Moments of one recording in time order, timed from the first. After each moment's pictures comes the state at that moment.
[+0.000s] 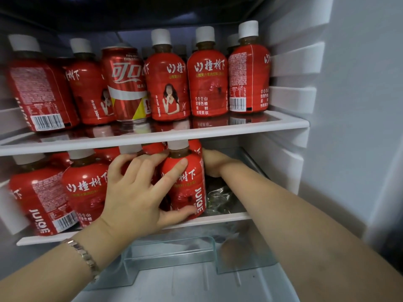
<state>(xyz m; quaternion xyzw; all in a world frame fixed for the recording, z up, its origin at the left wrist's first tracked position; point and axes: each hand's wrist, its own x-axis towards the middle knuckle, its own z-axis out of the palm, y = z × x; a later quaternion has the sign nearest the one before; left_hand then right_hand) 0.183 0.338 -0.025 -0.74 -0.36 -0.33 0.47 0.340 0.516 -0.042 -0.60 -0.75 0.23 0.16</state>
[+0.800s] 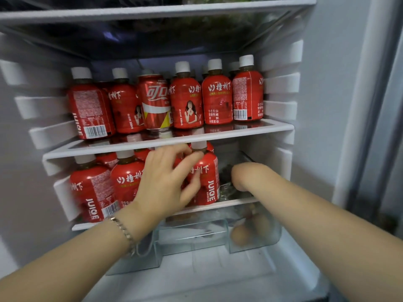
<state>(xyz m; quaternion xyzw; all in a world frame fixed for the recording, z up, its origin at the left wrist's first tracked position) 0.184 0.308 0.001 -0.78 -0.29 -0.45 0.33 0.360 0.347 0.021 -0.70 -0.71 0.05 -0.12</state>
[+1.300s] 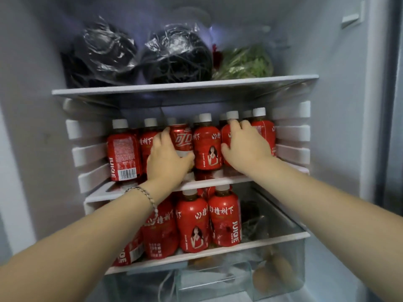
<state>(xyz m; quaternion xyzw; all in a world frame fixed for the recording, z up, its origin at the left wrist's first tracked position) 0.160 0.345 0.103 -0.65 -0.56 -0.51 0.06 0.322 0.323 0.128 -0.61 -0.70 -0.14 0.35</state>
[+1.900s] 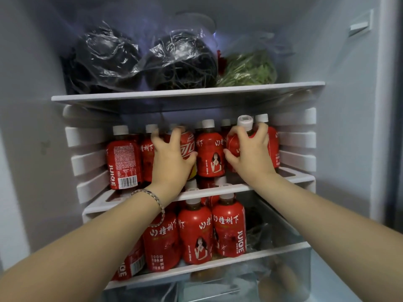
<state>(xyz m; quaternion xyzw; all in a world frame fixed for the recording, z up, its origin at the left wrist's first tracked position) 0.158 0.361 0.109 -0.67 -0.50 -0.54 0.11 0.328 0.358 0.107 -0.53 -0.66 -0.16 0.50</state>
